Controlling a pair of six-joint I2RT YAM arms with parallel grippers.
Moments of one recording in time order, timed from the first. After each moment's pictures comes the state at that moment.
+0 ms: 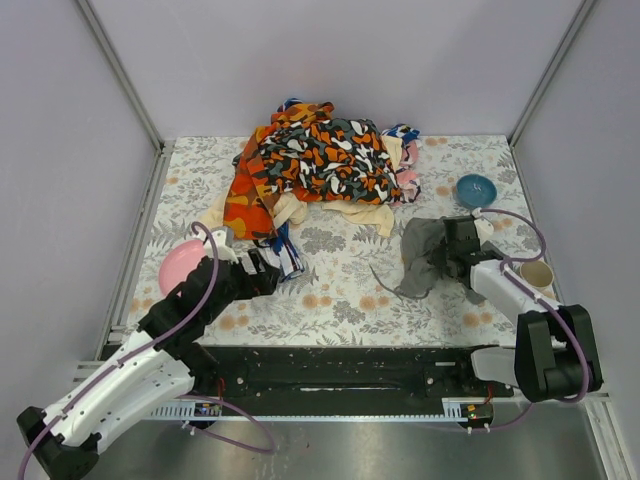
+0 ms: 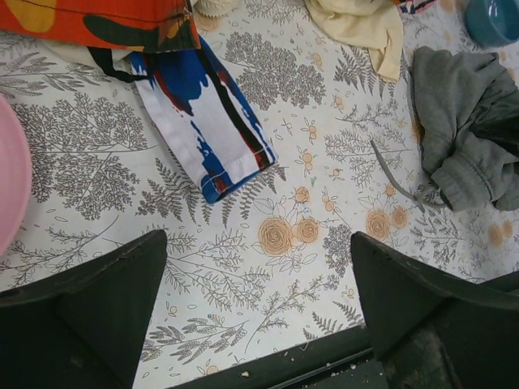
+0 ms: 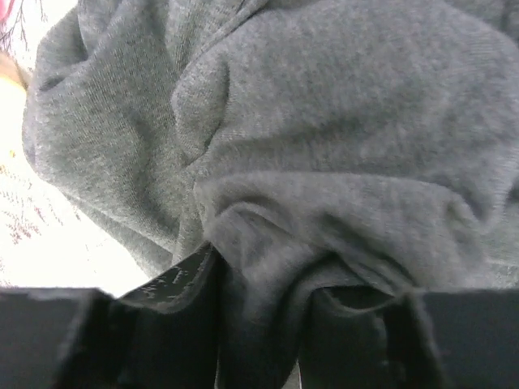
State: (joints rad) left arm -0.70 0.59 0.56 -0.48 -0.25 -0.68; right arm 0.16 1.27 0.62 -0.23 0.24 0.78
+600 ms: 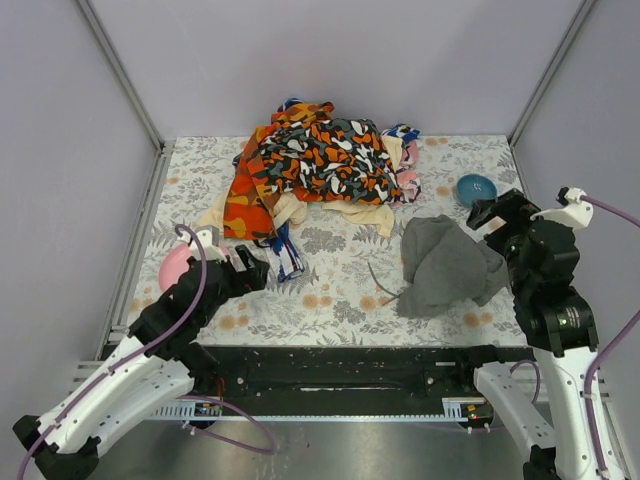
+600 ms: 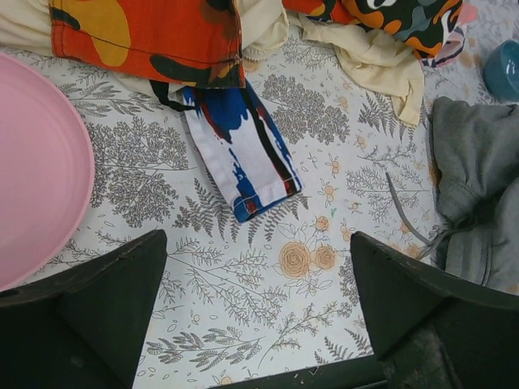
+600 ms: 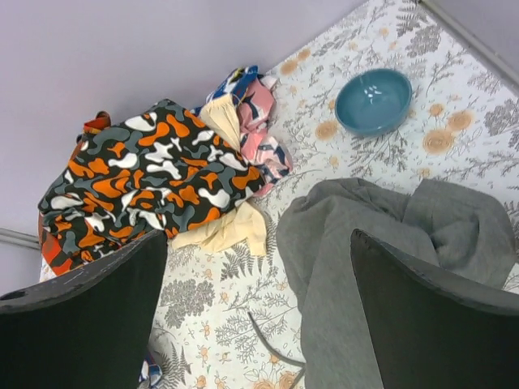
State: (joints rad) left arm -0.70 0.52 0.59 -0.55 -0.38 -0.69; right arm 0.16 0.65 1.05 -0.64 0.32 0.63
